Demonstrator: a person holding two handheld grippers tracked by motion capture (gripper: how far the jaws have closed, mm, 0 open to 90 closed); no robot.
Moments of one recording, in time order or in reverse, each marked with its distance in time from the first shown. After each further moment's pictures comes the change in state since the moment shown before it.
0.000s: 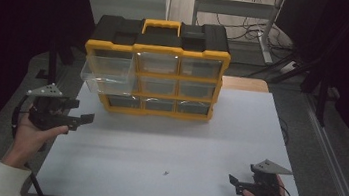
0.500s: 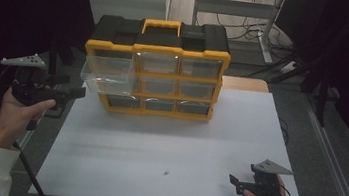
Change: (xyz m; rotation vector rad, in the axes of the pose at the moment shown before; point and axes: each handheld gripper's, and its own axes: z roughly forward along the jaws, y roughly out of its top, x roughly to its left) left arm 0.006 0.056 -0.045 -0.097 -0.004 -0.016; right arm -0.001 0.000 -0.001 -0.002 -0.001 0.002
